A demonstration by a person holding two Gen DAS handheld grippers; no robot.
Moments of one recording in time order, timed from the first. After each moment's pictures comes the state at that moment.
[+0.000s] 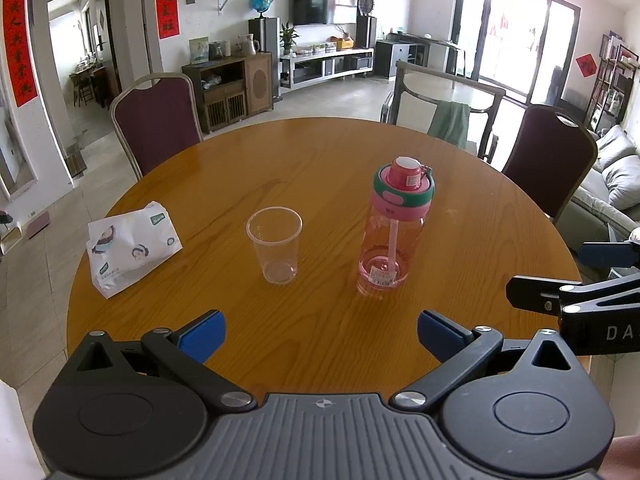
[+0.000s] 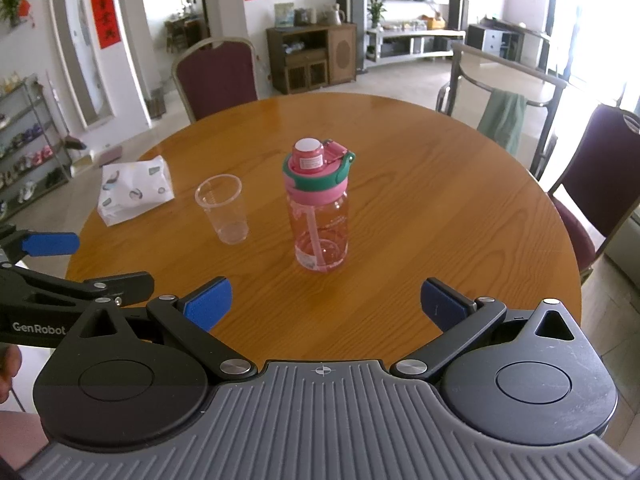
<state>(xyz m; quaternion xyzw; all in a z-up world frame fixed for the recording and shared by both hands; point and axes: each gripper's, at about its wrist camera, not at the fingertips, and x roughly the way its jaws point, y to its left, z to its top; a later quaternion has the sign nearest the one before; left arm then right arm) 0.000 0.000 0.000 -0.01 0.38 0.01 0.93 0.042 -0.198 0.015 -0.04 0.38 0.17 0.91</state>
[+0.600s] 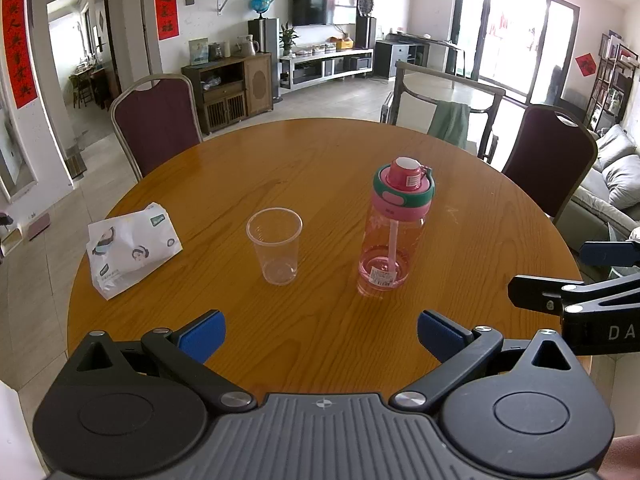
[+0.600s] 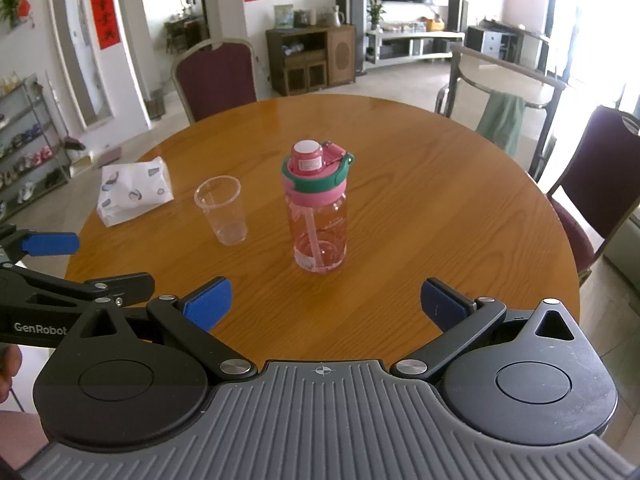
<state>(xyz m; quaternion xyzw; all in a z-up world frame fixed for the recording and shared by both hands) -0.001 0.002 -0.001 -0.01 0.38 0.01 0.93 0.040 -0.197 0.016 -0.04 0.38 0.17 0.91</state>
